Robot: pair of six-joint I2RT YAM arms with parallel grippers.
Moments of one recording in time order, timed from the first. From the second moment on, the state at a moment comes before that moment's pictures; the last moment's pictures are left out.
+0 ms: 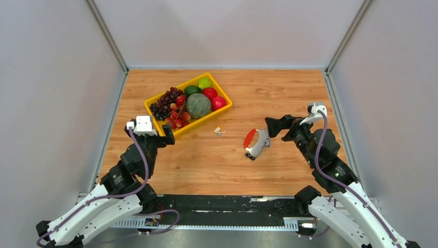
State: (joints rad) left arm -0.87 0.41 0.61 -0.24 -0.87 -0.09; right arm 0.58 0.56 0.74 -0.25 0.21 0.41
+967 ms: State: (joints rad) left arm -0.86 1.01 0.92 -0.45 -0.26 -0.20; right arm 0.58 0.78 0.66 -0.39 0.37 0.64
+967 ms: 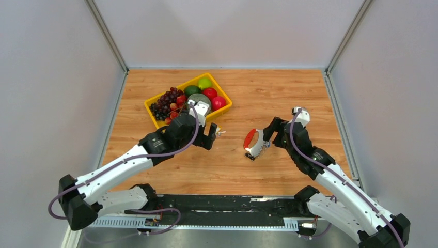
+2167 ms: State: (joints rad) left arm -0.98 2.06 1.47 -0.17 -0.16 -0.34; right arm 0.58 0.63 0.59 -0.55 0.50 0.78
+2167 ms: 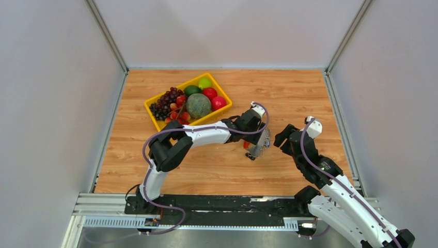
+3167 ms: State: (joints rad) left arm -0.95 1.94 1.24 -0.12 -0.14 -0.41; right arm 0.58 0.66 0.56 -0.56 0.39 0.82
